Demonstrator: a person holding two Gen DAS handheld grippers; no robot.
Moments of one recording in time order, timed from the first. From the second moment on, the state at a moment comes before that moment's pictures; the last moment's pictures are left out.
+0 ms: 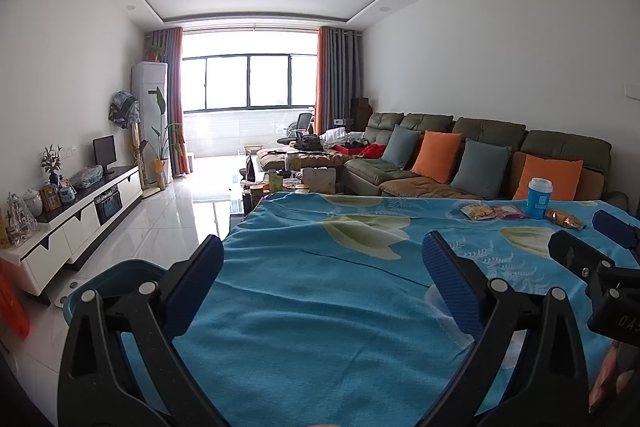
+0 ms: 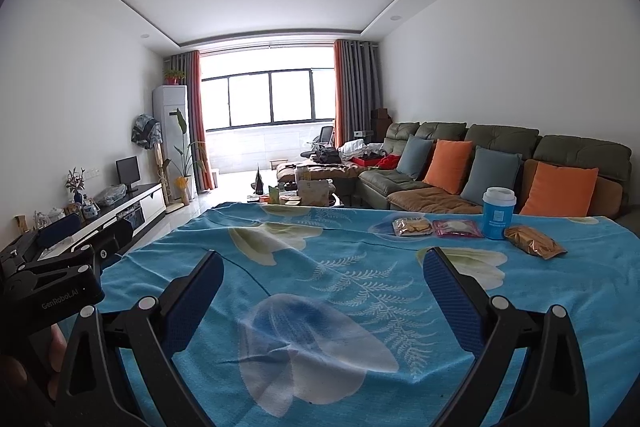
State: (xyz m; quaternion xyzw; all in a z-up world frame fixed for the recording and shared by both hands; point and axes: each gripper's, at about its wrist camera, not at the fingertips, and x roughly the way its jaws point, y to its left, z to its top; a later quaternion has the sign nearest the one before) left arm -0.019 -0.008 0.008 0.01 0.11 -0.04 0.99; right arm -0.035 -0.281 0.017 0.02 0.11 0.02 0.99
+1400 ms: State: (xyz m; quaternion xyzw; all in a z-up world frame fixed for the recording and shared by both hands) left arm -0.017 -0.008 0.008 0.01 0.10 -0.03 0.99; right arm -0.038 -0.280 0.019 0.03 0.11 0.01 0.99
